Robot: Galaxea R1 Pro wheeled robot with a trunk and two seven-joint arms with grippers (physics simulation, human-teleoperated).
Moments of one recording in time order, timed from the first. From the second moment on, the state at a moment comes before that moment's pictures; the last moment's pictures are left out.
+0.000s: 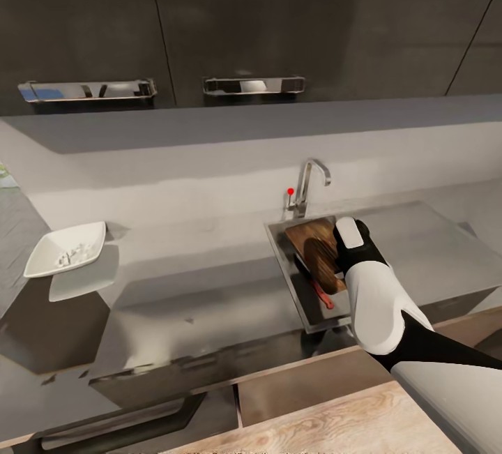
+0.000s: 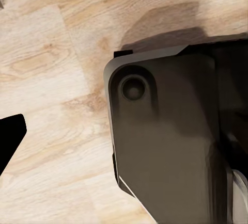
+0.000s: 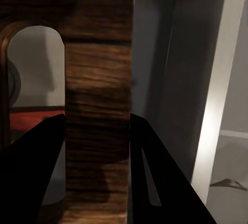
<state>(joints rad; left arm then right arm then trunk) -0.17 0.01 -0.60 0.07 0.49 -0.37 0.00 -1.22 0.17 -0.65 -0.56 -0.45 0.45 -1.26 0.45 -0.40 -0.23</state>
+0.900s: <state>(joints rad) -0.17 0.01 -0.60 0.07 0.49 -0.37 0.00 -1.22 0.17 -0.65 -0.55 -0.45 0.45 -1.25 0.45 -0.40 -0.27</state>
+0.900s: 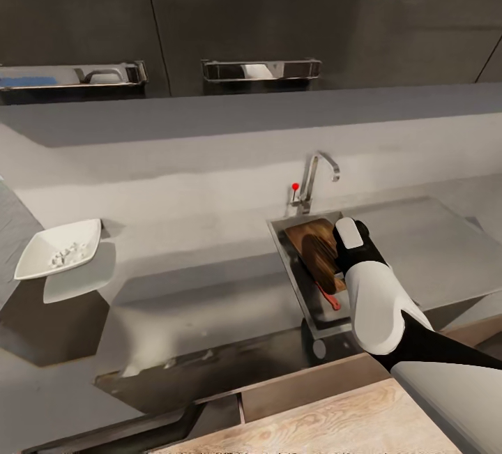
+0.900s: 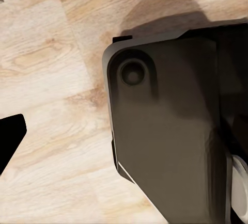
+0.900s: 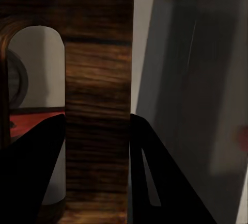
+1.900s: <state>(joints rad) -0.17 0.01 -0.60 0.07 0.49 -0.37 0.00 -1.21 0.17 -0.65 -0.55 -0.44 0.45 -1.24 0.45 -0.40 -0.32</state>
